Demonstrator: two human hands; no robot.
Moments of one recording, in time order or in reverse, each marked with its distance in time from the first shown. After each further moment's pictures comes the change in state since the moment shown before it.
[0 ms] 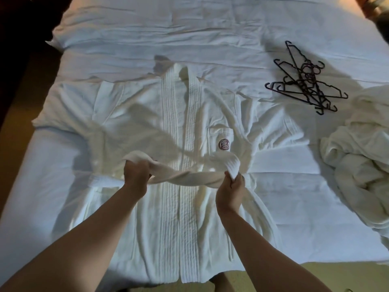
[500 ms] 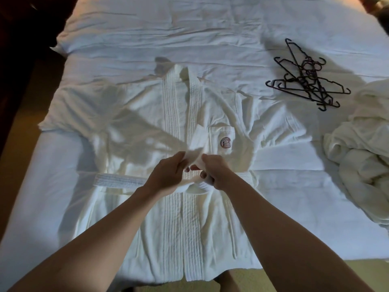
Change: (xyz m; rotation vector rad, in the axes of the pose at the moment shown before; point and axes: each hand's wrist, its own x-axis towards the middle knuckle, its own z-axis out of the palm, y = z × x) left_hand -0.058 0.019 0.033 0.947 -0.526 0.783; right_hand 0.023 -0.072 0.027 0.061 -0.713 0.440
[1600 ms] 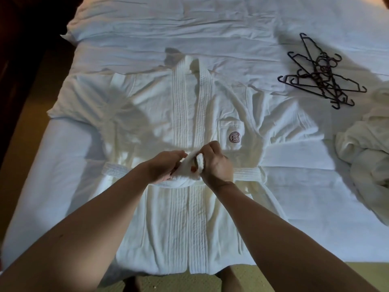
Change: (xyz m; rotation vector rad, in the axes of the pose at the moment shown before) left_hand 0.011 -0.033 -0.014 -0.759 -0.280 -0.730; right_hand 0.011 0.045 0.019 -0.922 0.472 -1.099
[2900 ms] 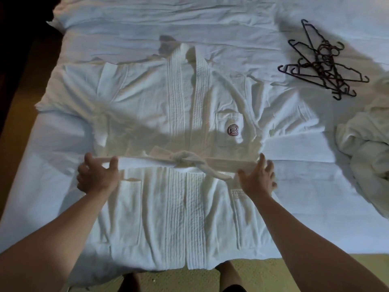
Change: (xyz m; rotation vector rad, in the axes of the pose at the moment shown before) left_hand -0.002 -0.109 -0.110 0.491 1.091 -0.015; right_hand -0.053 0.113 -0.027 -0.082 -0.245 0.853
